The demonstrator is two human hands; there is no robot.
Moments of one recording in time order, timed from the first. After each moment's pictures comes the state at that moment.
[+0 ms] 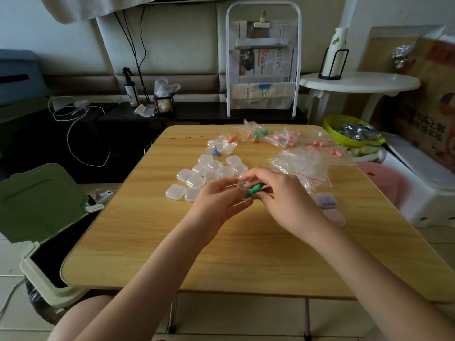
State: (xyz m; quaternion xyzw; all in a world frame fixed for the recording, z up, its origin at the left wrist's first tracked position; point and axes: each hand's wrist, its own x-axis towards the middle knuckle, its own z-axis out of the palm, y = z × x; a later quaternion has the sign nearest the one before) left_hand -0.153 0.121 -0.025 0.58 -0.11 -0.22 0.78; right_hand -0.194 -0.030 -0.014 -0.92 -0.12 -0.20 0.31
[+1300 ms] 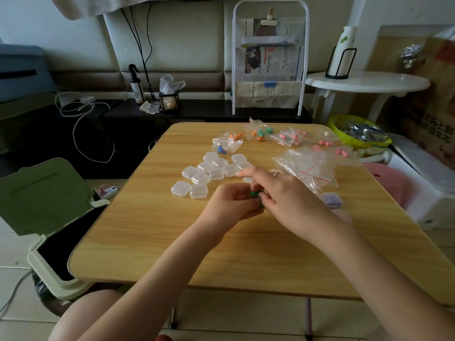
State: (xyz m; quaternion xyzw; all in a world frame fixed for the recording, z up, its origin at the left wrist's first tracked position) left_hand -0.162 0.115 -0.033 0.67 -0.18 -0.19 0.69; right_hand -0.202 -0.026 -0.006 -0.95 -0.16 -0.15 0.20
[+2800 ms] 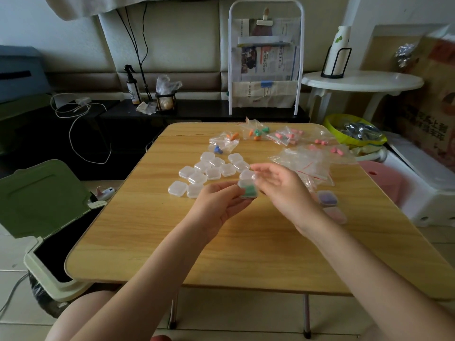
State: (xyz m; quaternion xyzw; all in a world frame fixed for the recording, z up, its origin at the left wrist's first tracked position) left_hand -0.155 0.120 -0.027 0.57 -0.06 -0.23 0.79; right_hand -0.187 -0.025 -0.021 -0.81 0.03 -0.12 0.57
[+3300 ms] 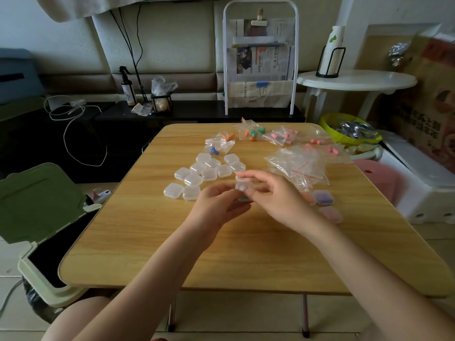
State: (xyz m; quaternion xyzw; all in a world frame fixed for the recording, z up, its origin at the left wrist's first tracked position) left_hand -0.159 0.120 -0.030 0.60 -0.10 -0.22 0.76; right_hand -0.188 -0.031 -0.024 -0.87 -0.04 -0.08 0.48
